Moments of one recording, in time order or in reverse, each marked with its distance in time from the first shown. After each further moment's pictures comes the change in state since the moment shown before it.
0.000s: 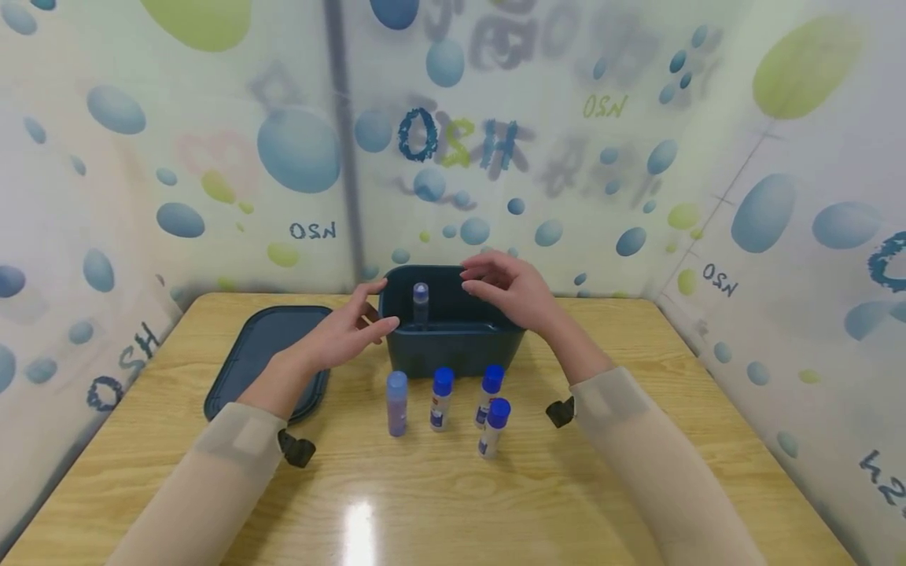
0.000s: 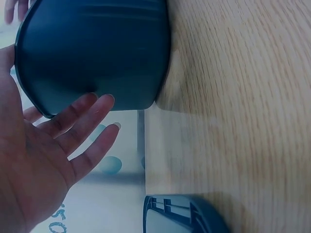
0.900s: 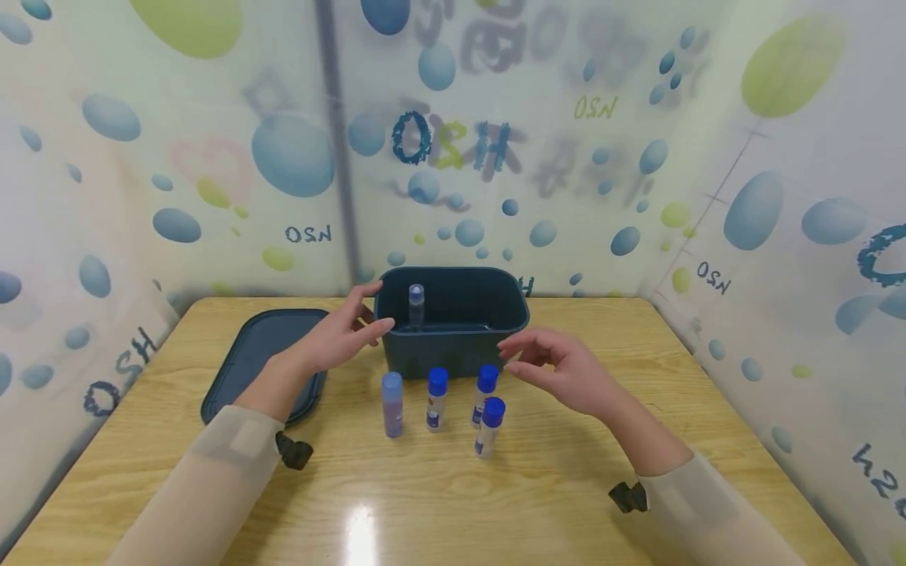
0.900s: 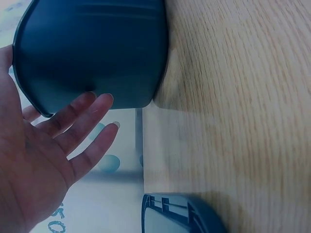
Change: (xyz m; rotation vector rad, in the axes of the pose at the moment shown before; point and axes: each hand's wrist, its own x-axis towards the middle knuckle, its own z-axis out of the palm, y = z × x) left_hand 0.000 0.001 0.000 0.002 -0.001 0.003; right_hand -0.122 0.001 -0.013 -0.013 -0.092 0.023
